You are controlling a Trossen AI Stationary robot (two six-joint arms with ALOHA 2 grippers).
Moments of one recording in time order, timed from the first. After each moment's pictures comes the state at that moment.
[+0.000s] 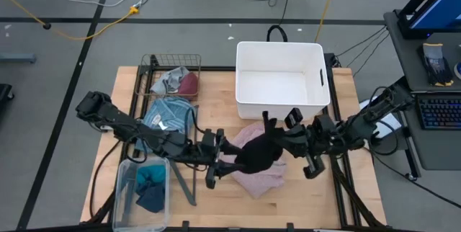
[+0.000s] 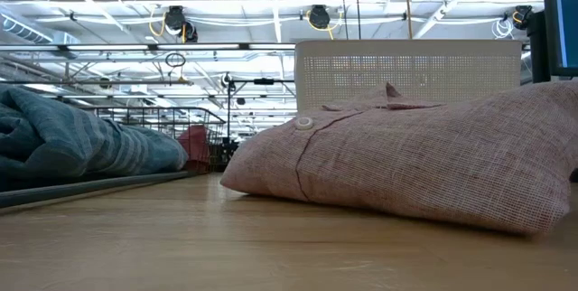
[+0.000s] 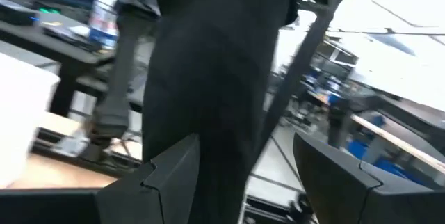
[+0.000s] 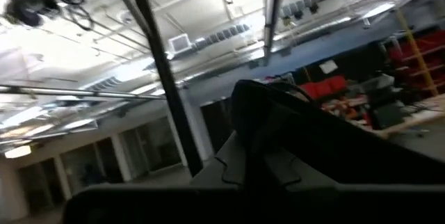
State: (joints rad) left arm -0.43 1.57 1.17 0.55 -0.31 -0.39; right arm 0.58 1.21 1.11 0.61 0.51 0.14
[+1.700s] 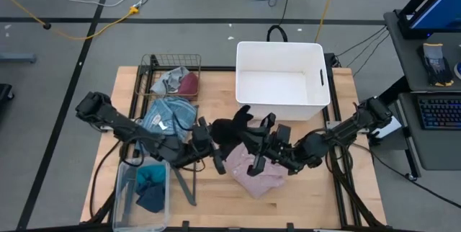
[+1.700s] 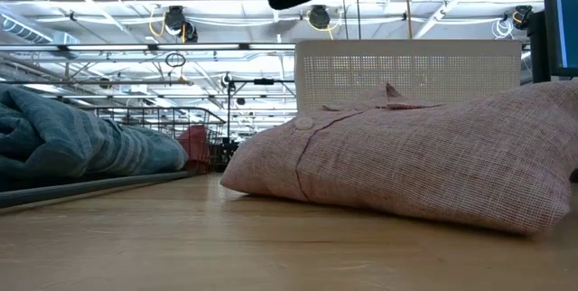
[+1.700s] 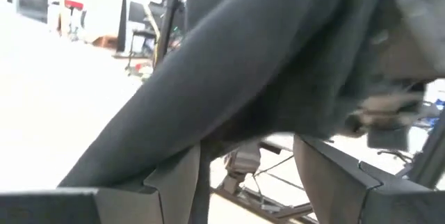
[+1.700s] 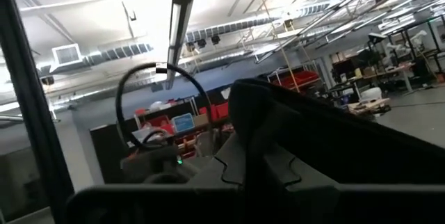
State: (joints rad) left arm -0.48 1.57 1.17 0.58 -0.86 -0.14; right arm 0.50 1.62 1.30 0.94 0.83 -0.08
